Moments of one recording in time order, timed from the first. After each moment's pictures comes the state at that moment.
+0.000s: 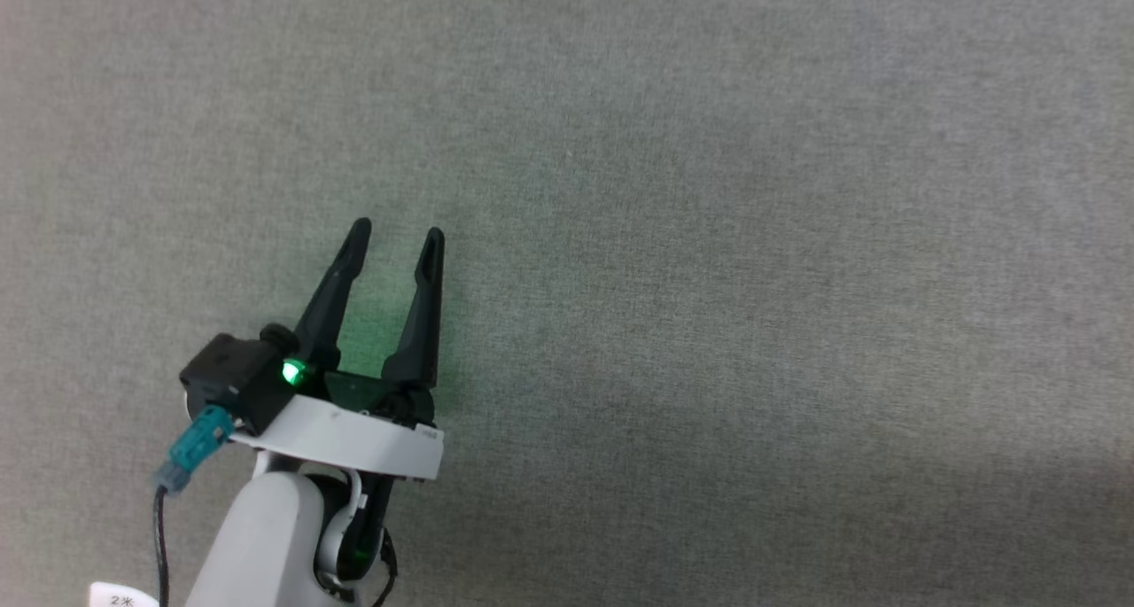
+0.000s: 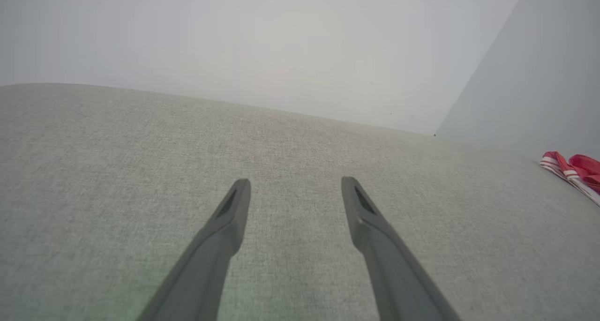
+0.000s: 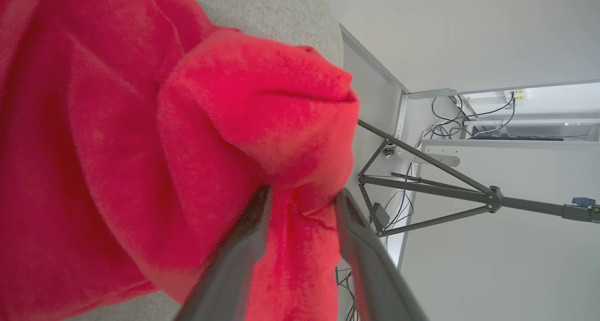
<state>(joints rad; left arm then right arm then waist) -0.33 0.17 -0.18 0.10 -0.40 -0.13 -0.26 -0.76 -1.02 0.20 0.48 0.21 0.13 0.75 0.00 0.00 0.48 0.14</state>
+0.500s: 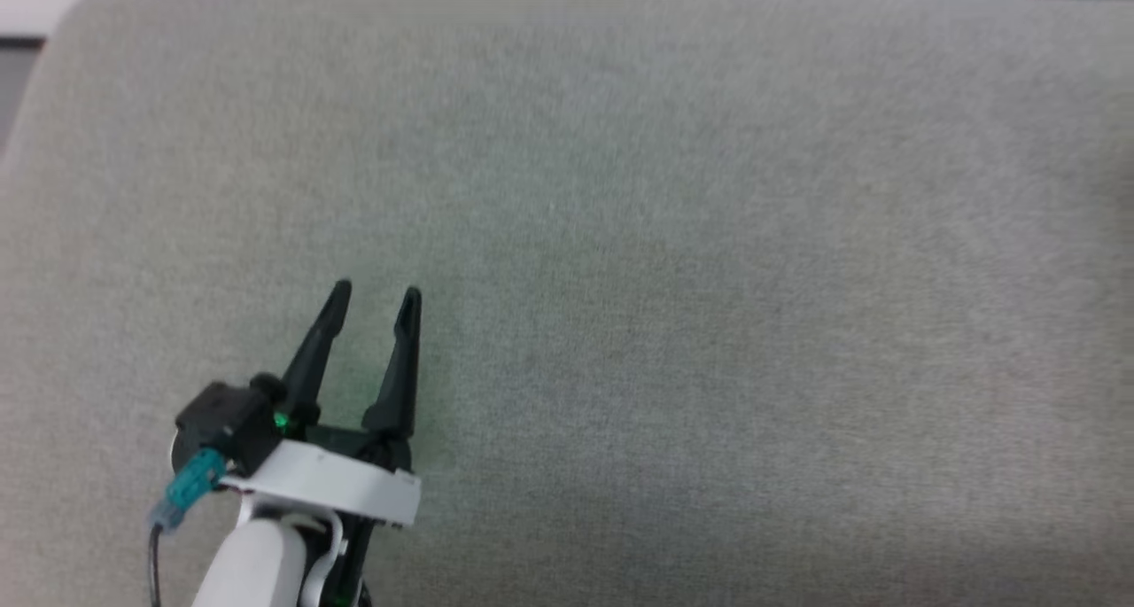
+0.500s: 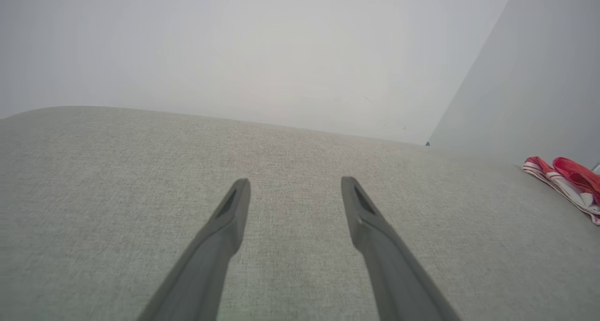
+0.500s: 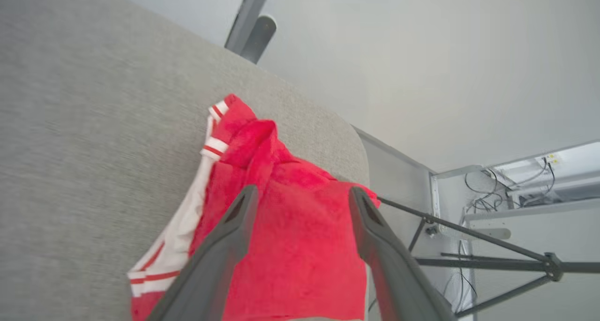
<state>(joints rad) -0.25 0.19 -0.15 0.14 -0.39 -0.13 -0.26 -0.71 -0.78 0.12 0.39 0.18 0.13 0.57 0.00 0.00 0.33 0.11</state>
